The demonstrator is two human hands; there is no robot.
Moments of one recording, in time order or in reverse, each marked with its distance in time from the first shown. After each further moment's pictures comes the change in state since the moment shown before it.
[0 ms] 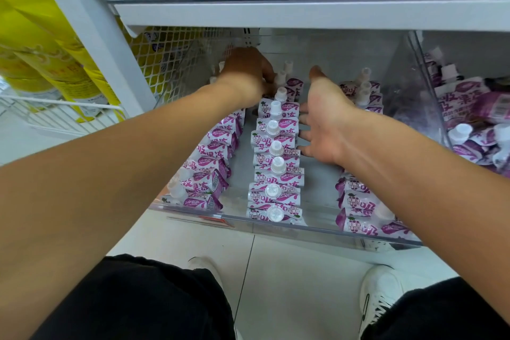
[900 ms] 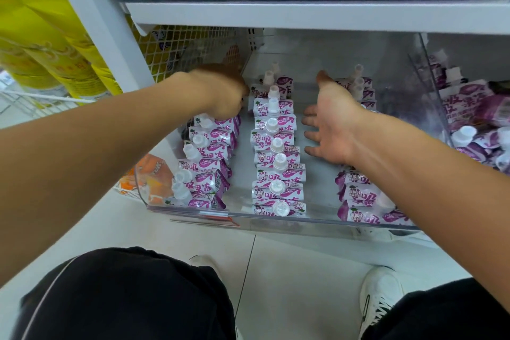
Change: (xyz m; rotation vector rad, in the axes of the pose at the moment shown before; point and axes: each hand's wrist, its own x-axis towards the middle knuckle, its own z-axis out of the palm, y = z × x) left_hand -0.017 -0.045 -0.017 0.591 -0.378 0.141; right_hand -0.007 0.002 -0.013 -0.036 -0.054 0.028
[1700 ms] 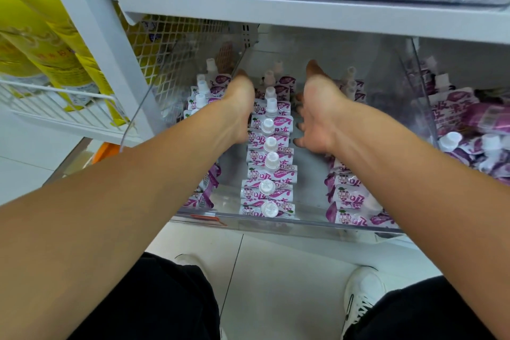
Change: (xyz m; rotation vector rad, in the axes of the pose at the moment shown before) left_hand 0.023 0.069 0.020 -2.017 0.040 -0.695; right_hand -0.002 -0.013 0.005 -0.094 0.007 -0.098
